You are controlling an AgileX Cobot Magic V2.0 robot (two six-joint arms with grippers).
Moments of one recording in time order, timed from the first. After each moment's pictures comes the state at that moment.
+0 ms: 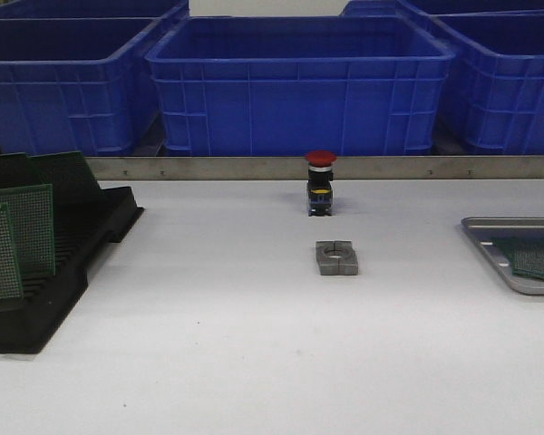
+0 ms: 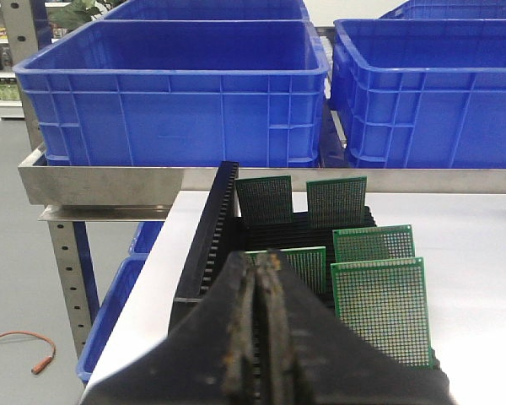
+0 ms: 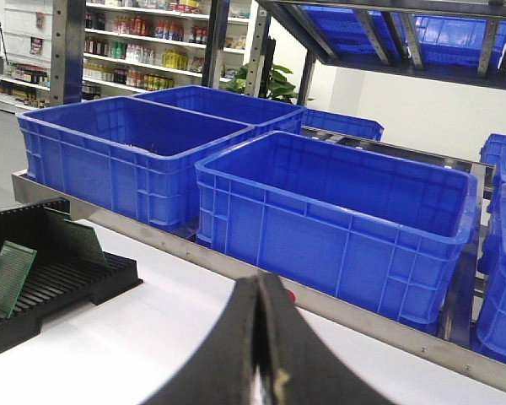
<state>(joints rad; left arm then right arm) 0.01 -0.01 0.00 0.01 0.12 -0.04 -0.15 0.11 -0.17 1.59 0.56 -1.66</state>
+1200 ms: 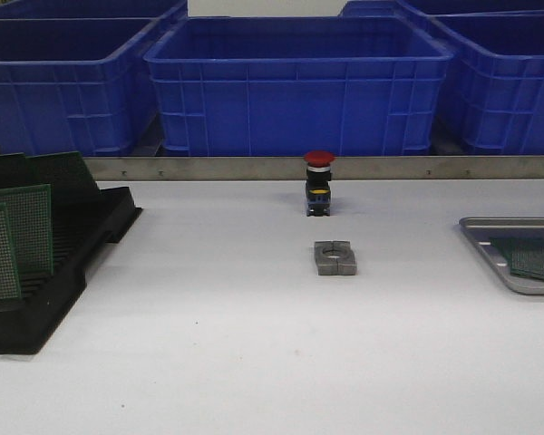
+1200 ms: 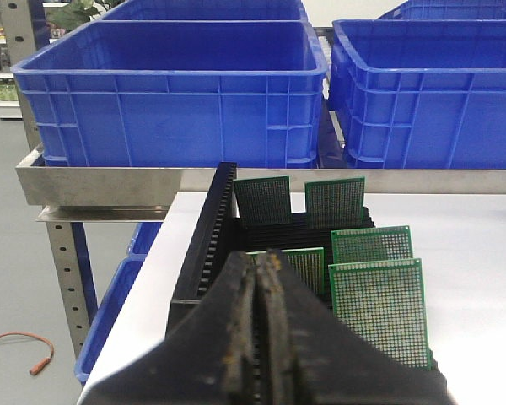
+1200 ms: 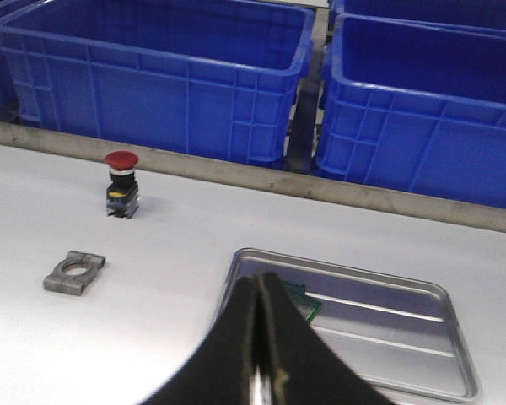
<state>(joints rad) 0.01 -0.01 0.00 0.01 0.12 -0.04 -0.03 0.04 -0.12 0.39 0.22 -0.49</state>
